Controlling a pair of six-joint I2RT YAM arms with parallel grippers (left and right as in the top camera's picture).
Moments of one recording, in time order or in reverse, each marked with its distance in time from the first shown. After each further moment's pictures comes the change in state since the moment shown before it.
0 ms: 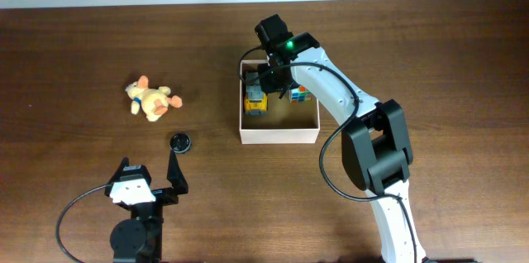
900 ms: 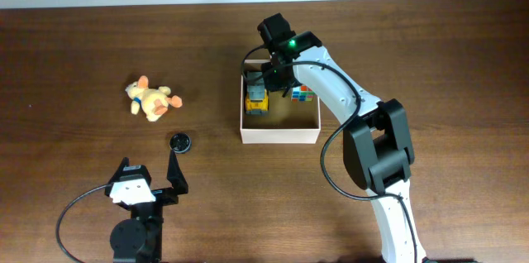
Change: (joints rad) left arm 0.000 0.000 0.000 0.000 0.000 0.000; right arm -0.015 0.000 0.000 -0.001 0.054 -0.038
